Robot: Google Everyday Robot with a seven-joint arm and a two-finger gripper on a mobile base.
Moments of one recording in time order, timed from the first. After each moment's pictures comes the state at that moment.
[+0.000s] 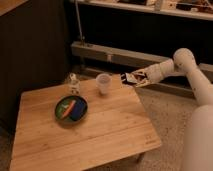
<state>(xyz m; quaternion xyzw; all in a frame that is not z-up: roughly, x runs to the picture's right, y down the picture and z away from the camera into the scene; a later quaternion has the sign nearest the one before) 0.170 -0.038 0.783 -0.15 -0.49 -0.06 0.85</state>
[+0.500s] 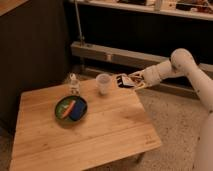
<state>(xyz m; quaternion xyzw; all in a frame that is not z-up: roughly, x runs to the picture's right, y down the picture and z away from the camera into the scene) 0.151 -0.024 0.754 -0.16 -0.49 -0.08 0.86</state>
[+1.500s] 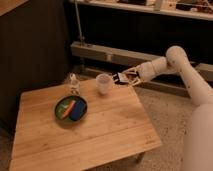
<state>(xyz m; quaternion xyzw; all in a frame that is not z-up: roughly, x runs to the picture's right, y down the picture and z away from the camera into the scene) 0.116 -0.049 0.763 -0.14 -0.55 -0.10 0.82</state>
